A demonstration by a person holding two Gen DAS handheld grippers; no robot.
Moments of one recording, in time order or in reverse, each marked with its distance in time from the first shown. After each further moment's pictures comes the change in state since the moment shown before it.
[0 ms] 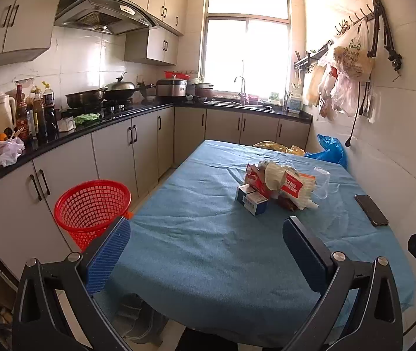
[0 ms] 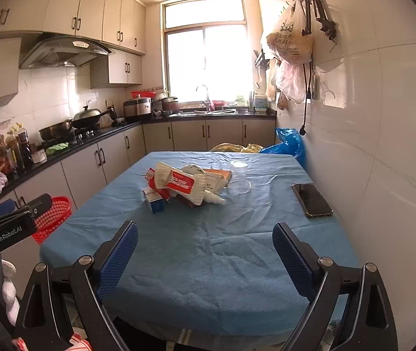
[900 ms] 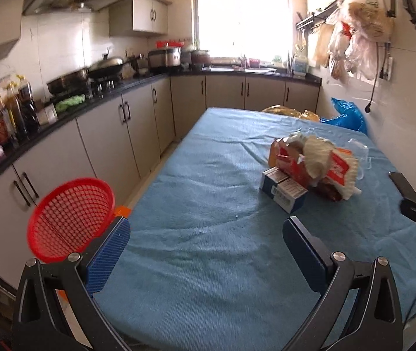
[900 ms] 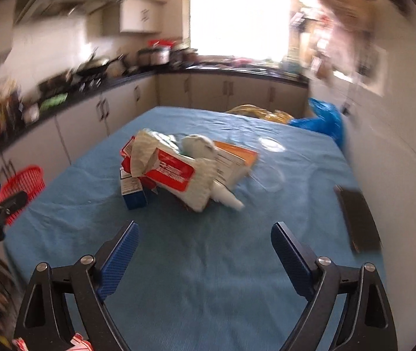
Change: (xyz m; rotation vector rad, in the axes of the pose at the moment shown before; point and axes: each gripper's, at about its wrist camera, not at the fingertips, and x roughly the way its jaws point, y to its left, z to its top) left arm 0.149 0.015 0.015 0.071 0.188 0.015; right arm 0.233 0.010 0.041 -0.205 0.271 0.106
